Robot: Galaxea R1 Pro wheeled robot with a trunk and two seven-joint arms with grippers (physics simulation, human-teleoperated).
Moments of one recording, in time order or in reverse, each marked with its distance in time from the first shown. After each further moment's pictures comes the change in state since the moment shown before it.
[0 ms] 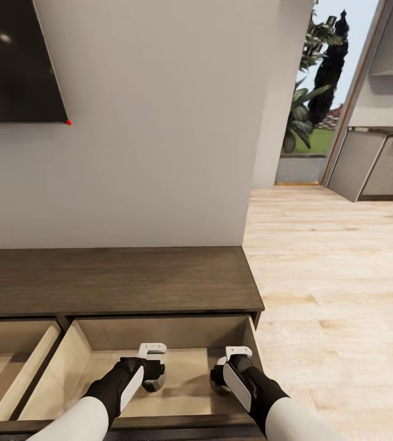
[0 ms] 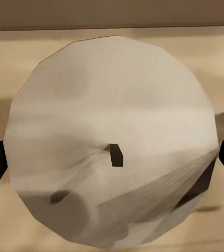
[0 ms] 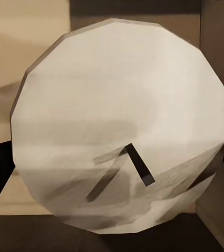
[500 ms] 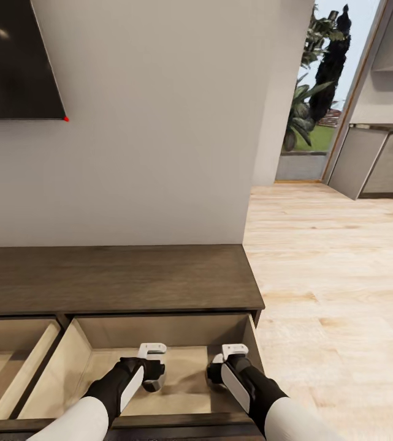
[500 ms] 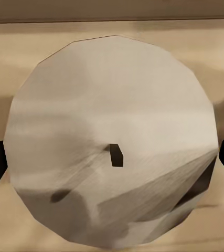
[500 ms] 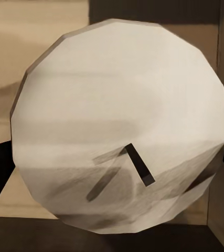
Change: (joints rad) left arm 0.000 0.000 0.000 0.001 0.000 -0.002 -0.001; right arm 0.000 0.000 0.039 -0.013 0.000 -0.019 0.035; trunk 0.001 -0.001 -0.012
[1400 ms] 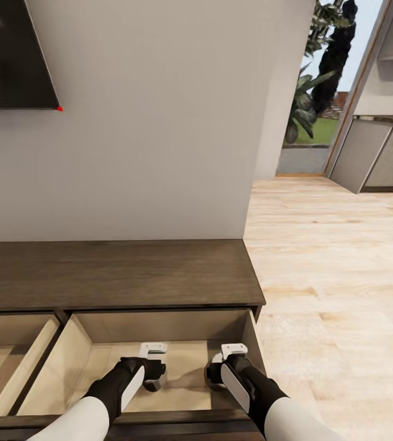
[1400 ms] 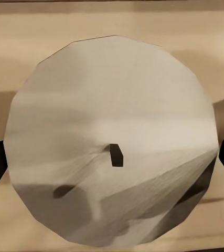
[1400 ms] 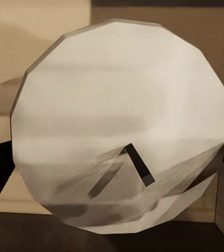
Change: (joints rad) left arm 0.000 -0.003 0.000 -0.002 0.001 0.000 -0.001; right arm 0.000 0.000 0.005 -0.002 -0.001 -0.003 0.008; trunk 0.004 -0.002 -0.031
